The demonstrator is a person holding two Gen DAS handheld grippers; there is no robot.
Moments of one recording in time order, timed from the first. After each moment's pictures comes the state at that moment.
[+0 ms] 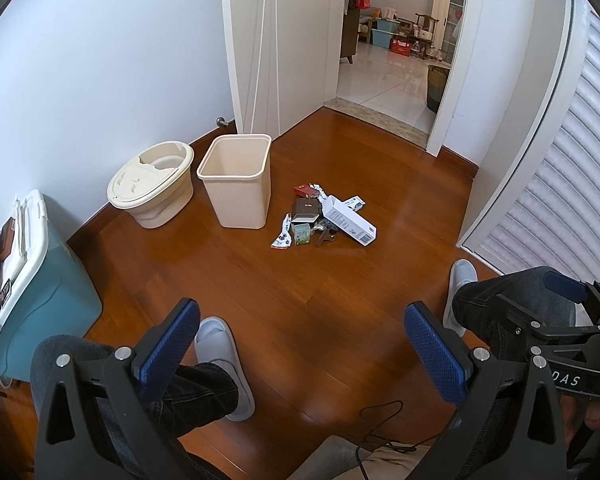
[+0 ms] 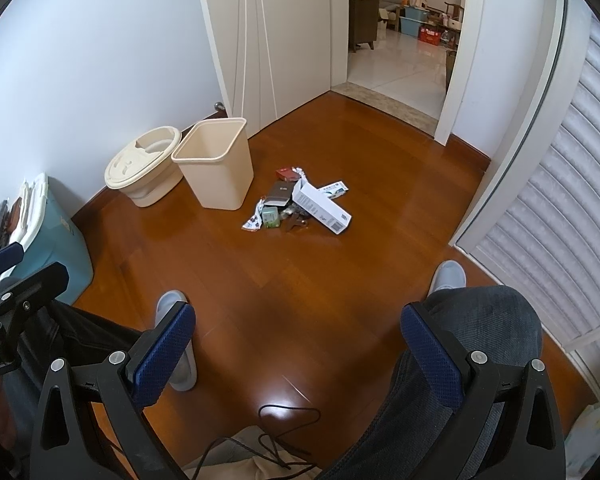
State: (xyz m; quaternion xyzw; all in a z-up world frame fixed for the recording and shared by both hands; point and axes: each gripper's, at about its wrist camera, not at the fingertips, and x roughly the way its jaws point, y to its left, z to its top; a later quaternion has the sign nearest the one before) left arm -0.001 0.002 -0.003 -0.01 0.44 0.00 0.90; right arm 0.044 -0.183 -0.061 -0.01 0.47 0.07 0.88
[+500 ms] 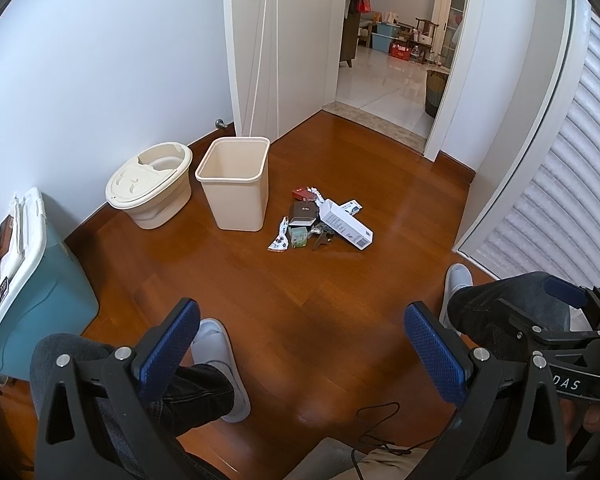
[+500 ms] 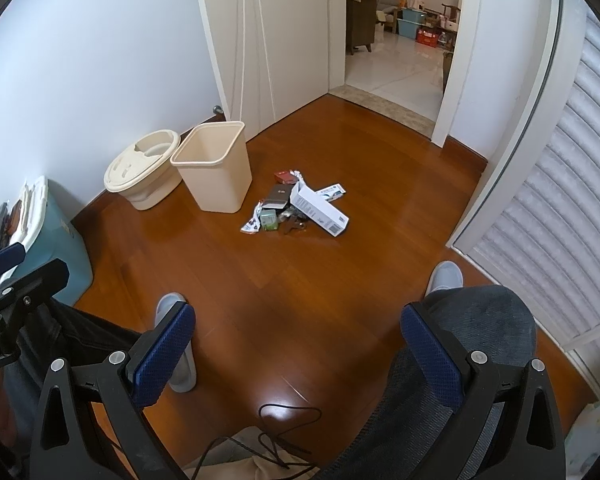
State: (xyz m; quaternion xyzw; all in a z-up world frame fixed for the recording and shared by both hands) left arm -0.005 0.012 0.002 -0.03 0.44 0.00 0.90; right arm 0.039 -0.182 -0.057 -0.01 0.46 0.07 0.88
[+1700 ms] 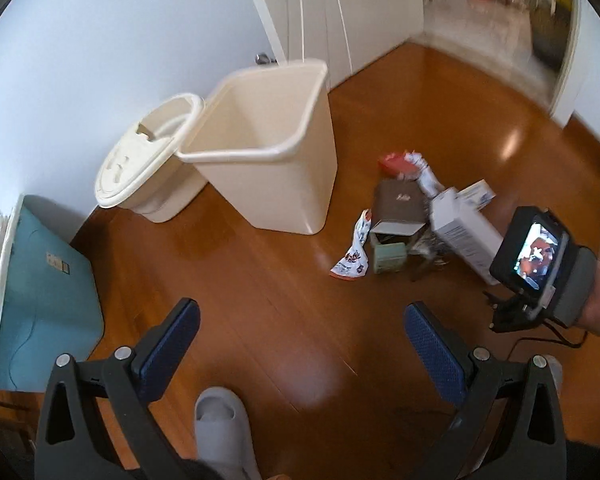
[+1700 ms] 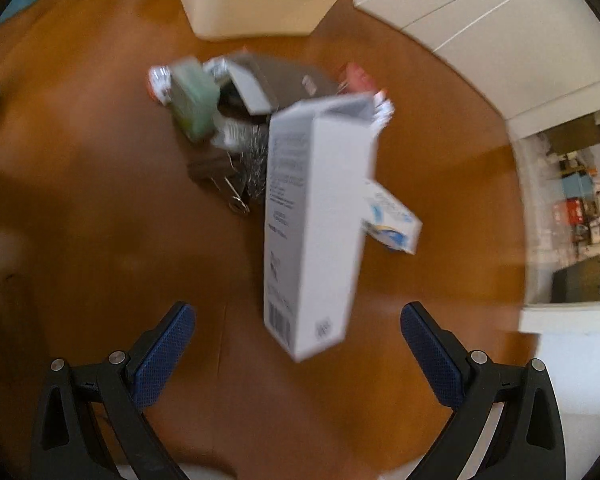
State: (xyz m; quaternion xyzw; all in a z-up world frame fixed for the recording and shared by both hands) left arm 0.346 0.014 -0.267 0.04 0.53 0.16 0.83; right arm 0.498 -0.150 -0.523 -0.45 0.48 0.27 0.70
